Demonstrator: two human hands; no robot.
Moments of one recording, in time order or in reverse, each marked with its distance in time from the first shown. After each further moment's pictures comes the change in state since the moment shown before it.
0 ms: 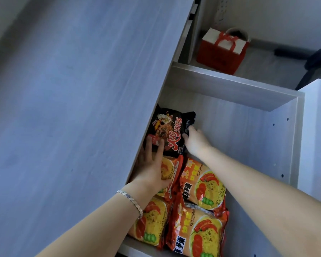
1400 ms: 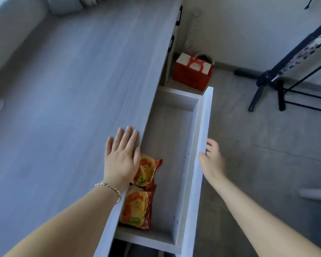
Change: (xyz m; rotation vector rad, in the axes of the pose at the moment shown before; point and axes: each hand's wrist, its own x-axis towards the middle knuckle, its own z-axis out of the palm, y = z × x) left_hand -0.024 -0.050 -0.051 -0.023 0.578 0.174; right_hand -0.142 0.000 -0.066 0.453 0.348 0.211
